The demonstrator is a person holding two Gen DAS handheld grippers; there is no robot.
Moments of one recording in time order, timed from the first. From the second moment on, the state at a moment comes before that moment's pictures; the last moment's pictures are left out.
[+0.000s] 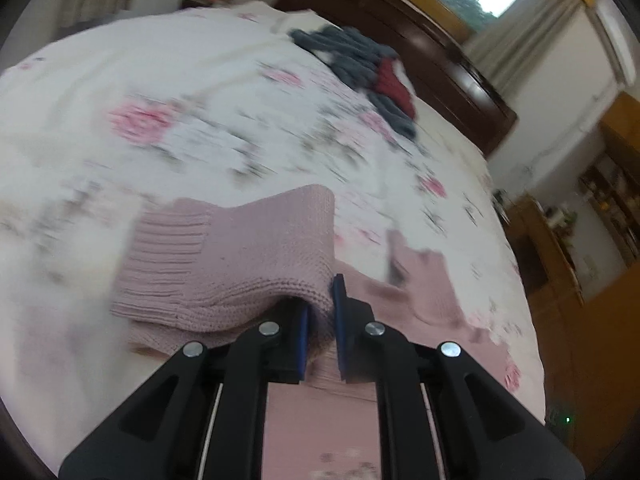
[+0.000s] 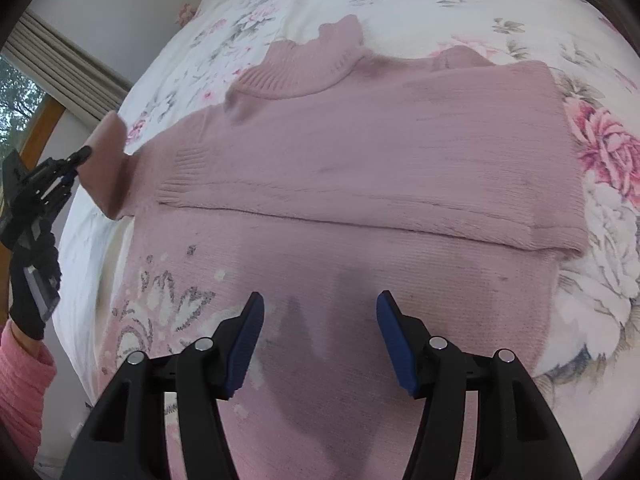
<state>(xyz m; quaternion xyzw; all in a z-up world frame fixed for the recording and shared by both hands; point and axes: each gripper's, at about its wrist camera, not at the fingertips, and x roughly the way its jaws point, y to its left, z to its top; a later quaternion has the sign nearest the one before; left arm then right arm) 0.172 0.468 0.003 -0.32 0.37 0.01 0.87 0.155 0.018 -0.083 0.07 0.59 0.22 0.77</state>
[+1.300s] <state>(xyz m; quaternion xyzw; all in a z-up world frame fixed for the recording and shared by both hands) 0.183 0.474 -0.100 -0.30 0.50 0.04 0.81 0.236 0.186 -0.070 0.12 0.63 0.30 0.71</state>
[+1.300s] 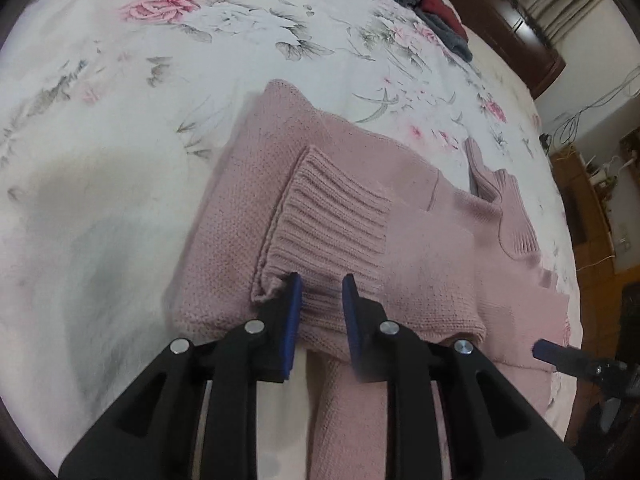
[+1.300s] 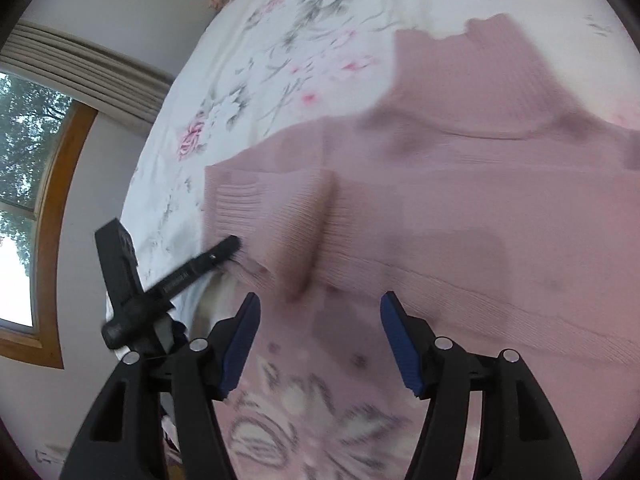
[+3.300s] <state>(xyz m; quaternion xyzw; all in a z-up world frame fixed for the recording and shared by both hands) 0.158 0.478 -0.037 -0.21 0.48 0.08 0.85 0.229 0.254 -0.091 -0.05 0.63 0.26 0.73</state>
